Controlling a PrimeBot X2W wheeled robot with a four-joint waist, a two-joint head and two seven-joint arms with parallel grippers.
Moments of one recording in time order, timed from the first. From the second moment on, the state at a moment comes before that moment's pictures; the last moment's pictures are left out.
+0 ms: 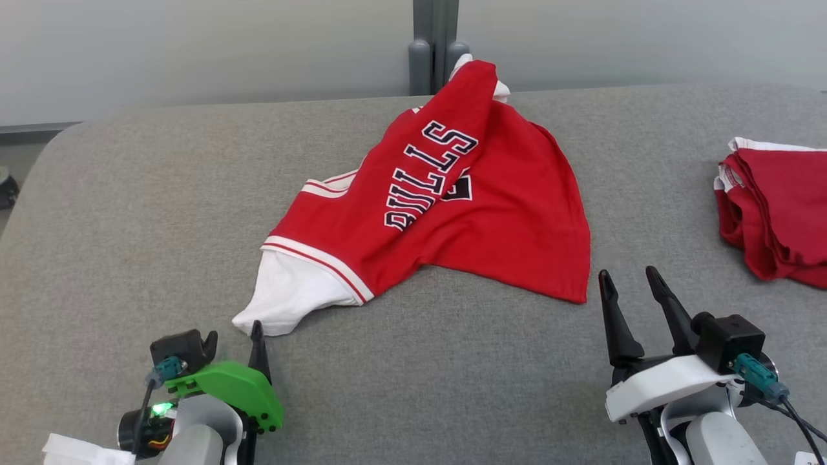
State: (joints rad) left arm -0.28 0.08 -0.18 0.70 -0.43 0.05 -0.12; right arm -0.07 -0.05 0.05 0.20 0.21 0.13 -0.23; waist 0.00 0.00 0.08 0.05
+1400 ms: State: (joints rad) left arm -0.33 0.07 -0.23 0.70 -0.47 0.02 -0.23; right arm -0.39 -0.05 0.01 0.78 0.19 0.13 -0.07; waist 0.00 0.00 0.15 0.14
